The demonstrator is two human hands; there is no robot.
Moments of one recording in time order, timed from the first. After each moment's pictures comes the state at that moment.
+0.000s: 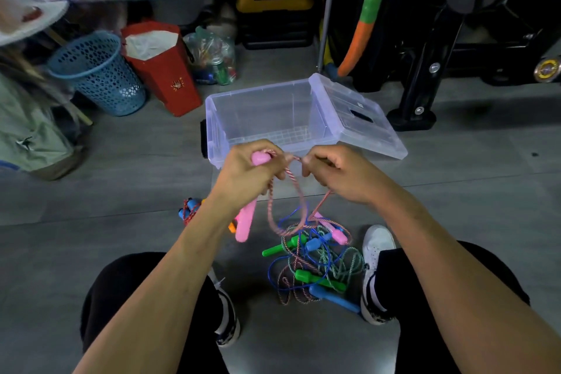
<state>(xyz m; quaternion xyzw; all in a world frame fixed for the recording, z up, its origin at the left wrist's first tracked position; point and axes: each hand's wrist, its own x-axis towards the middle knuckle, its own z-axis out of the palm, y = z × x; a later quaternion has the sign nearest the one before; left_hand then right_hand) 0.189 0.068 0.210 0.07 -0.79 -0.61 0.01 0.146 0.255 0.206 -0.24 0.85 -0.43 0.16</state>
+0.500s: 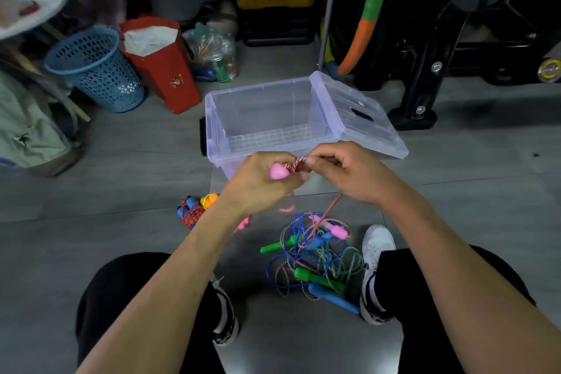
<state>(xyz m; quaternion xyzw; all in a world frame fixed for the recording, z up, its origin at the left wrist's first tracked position) 0.189 0.076 0.205 -0.01 -0.87 -0.50 -0.08 0.142 0.261 0.204 -0.28 0.85 -0.43 0.12</state>
